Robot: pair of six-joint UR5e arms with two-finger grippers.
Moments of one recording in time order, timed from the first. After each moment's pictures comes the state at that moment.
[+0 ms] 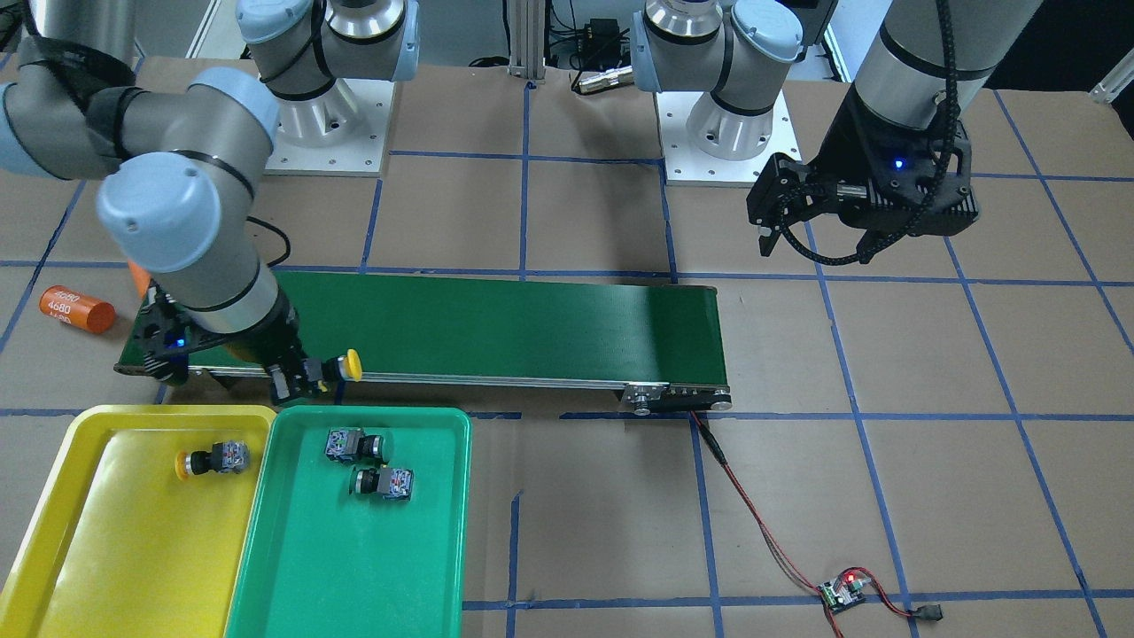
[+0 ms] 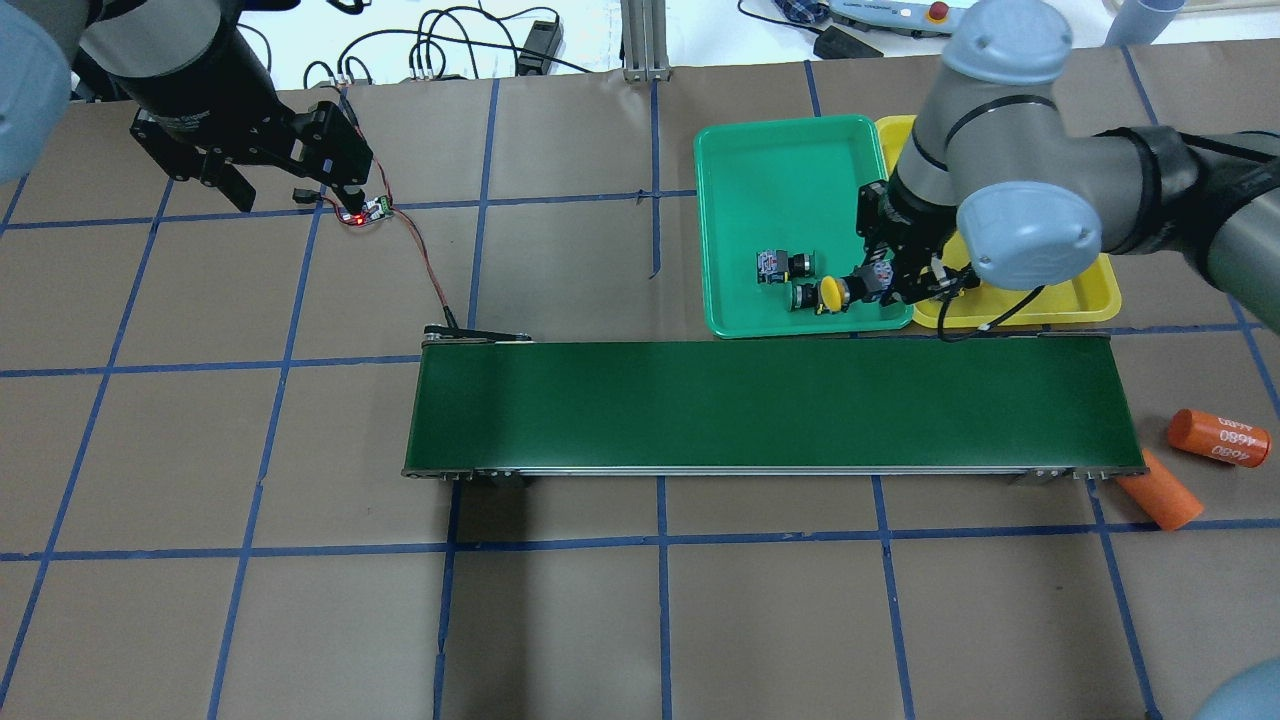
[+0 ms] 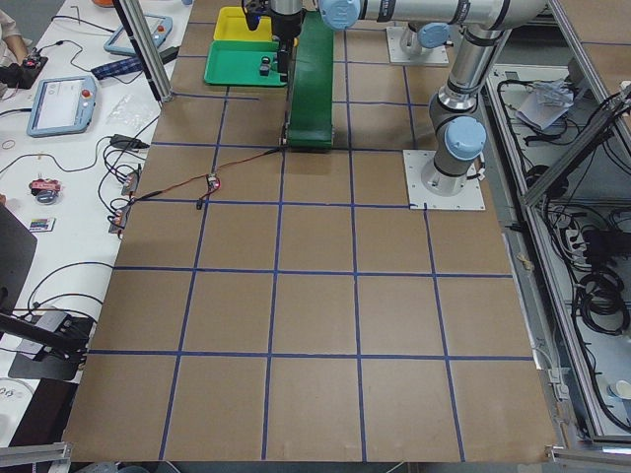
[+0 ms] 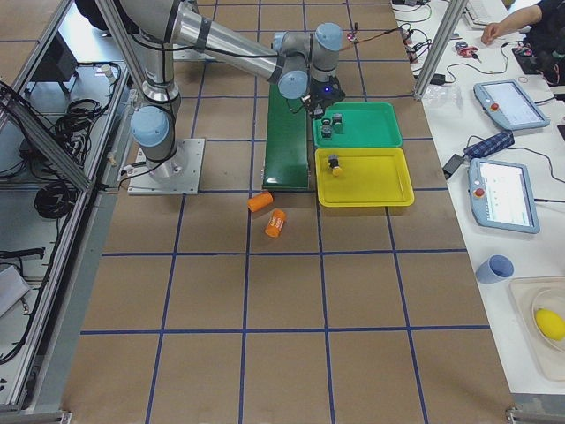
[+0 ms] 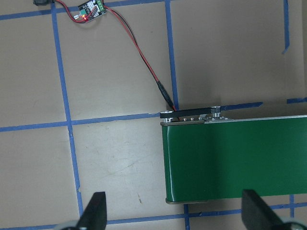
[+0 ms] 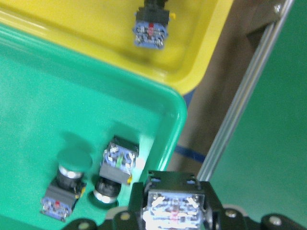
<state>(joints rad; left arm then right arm) -1.51 -1.61 -1.50 -1.56 1.58 0.14 1.49 -1.30 1.77 -2.04 -1.53 1.10</state>
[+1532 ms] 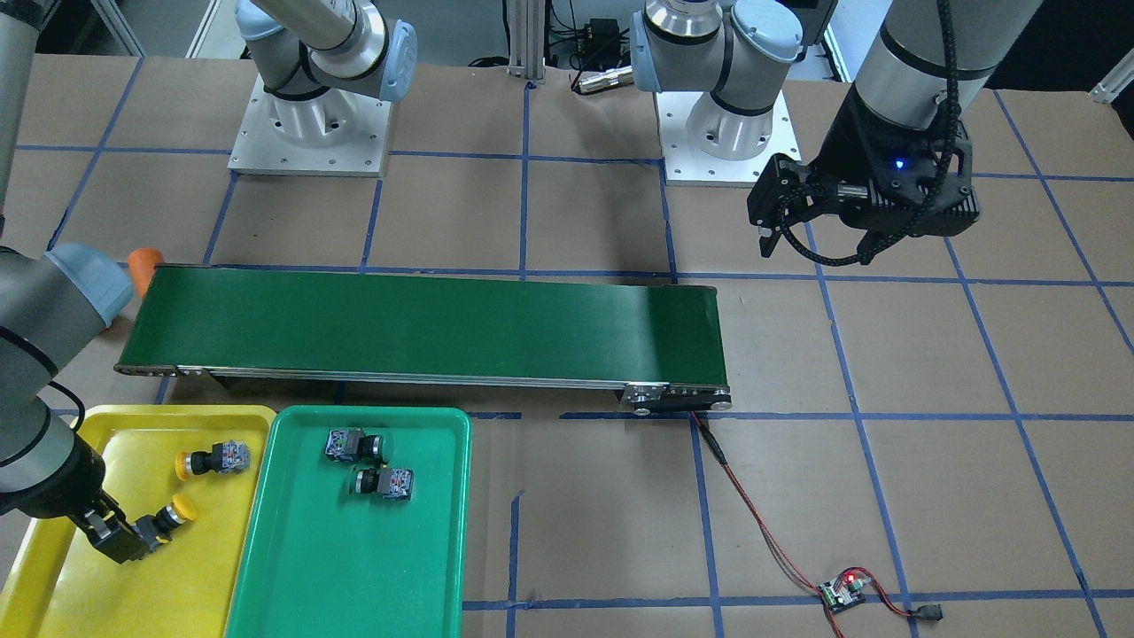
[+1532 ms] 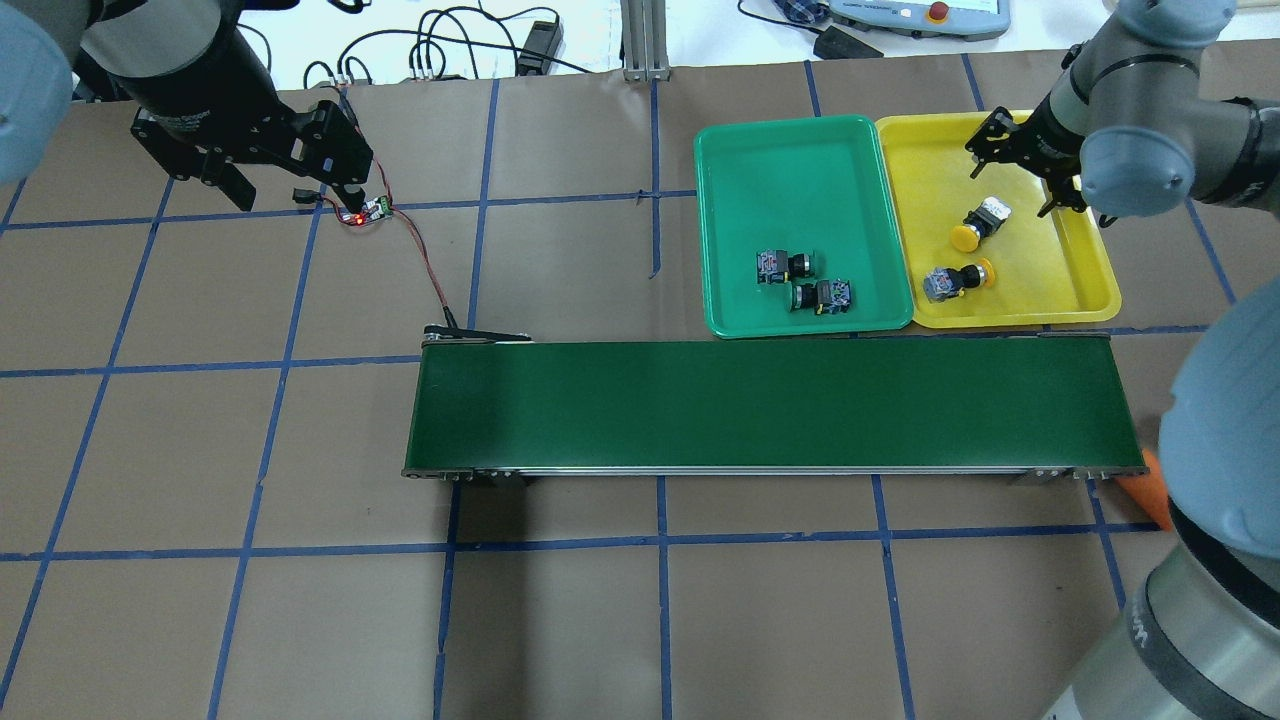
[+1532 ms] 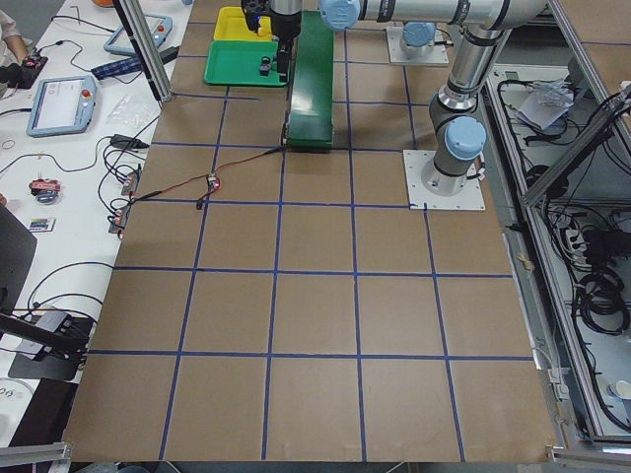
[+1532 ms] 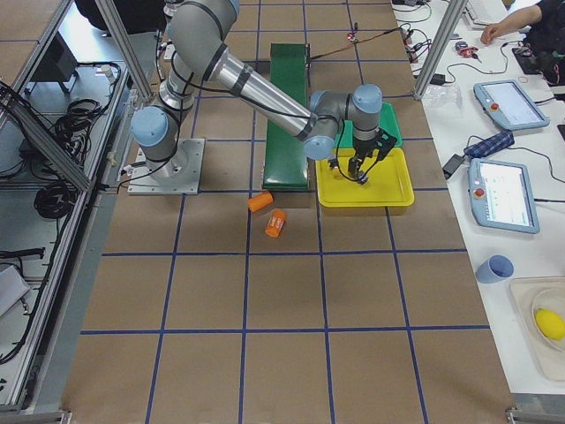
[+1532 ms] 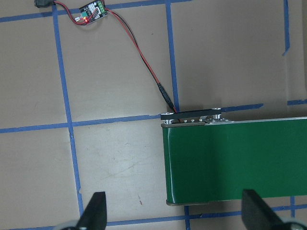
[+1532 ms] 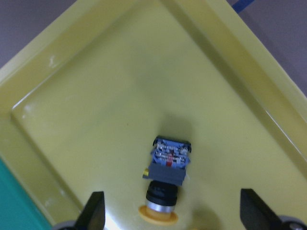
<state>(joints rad) -1.51 -1.61 -1.50 -1.55 1.58 0.14 1.28 -1.10 1.58 -2.20 -1.52 0.33</state>
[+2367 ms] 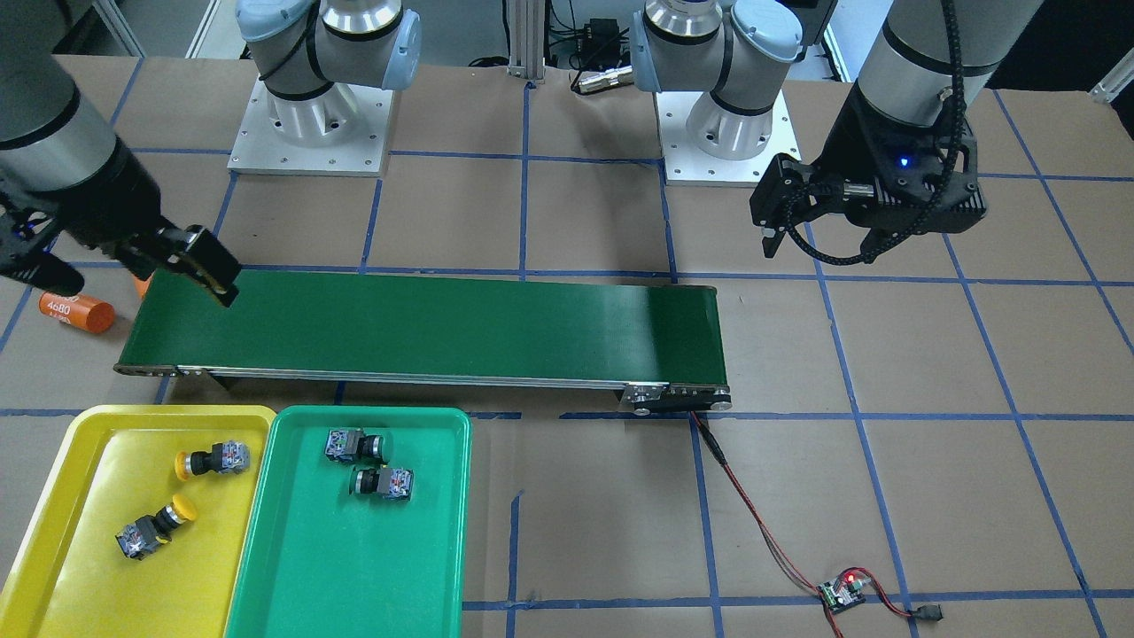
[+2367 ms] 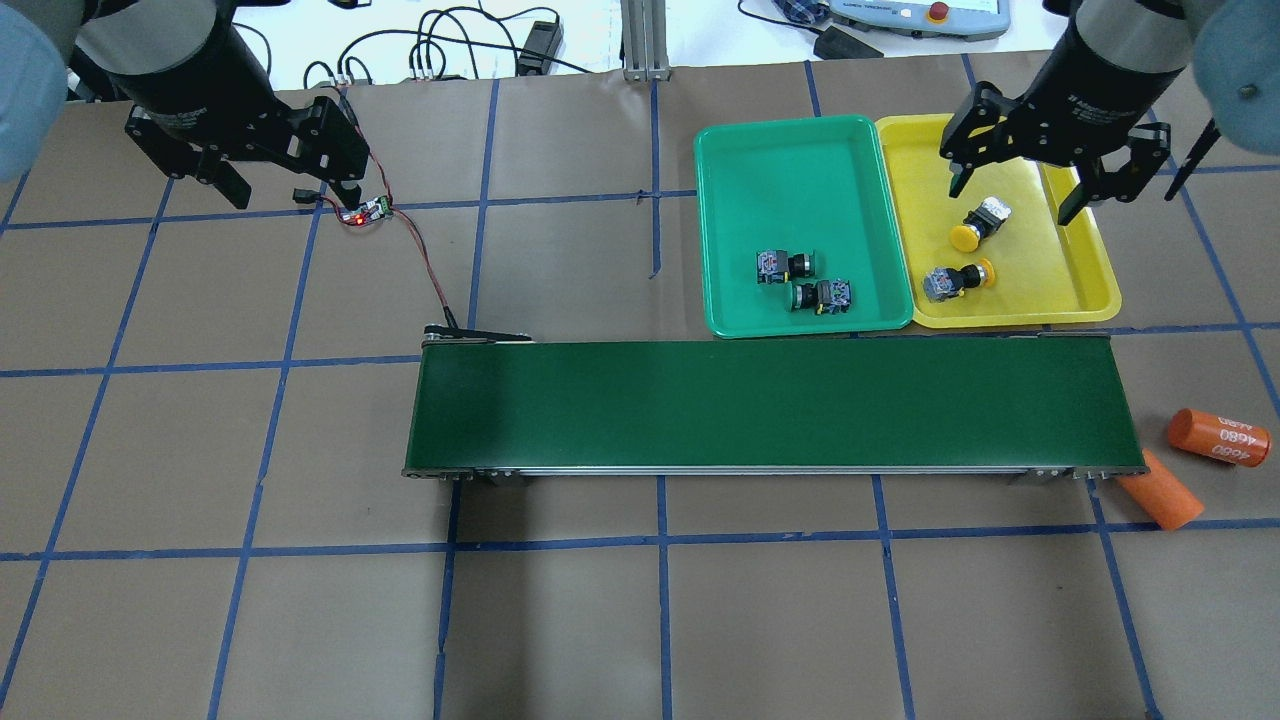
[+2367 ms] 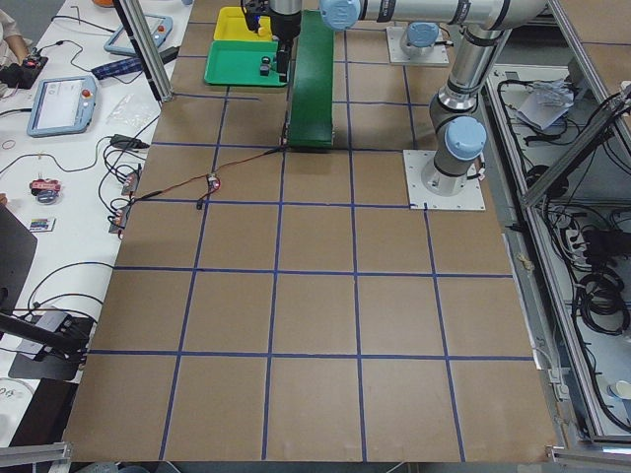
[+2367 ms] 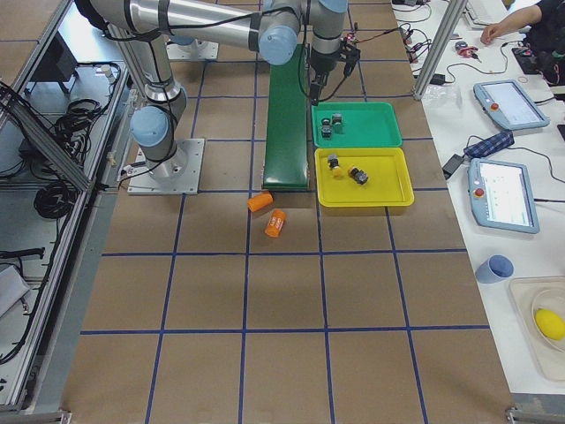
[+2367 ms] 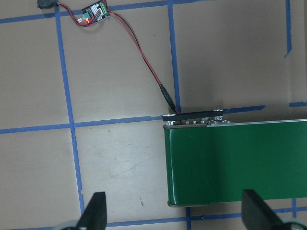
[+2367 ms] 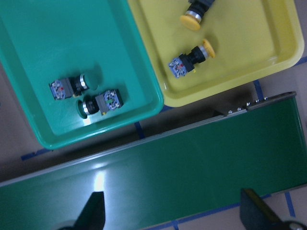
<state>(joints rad) -1.51 -1.61 -1.49 -1.55 1.58 0.11 1.45 -1.52 1.58 -1.61 -1.53 0.19</state>
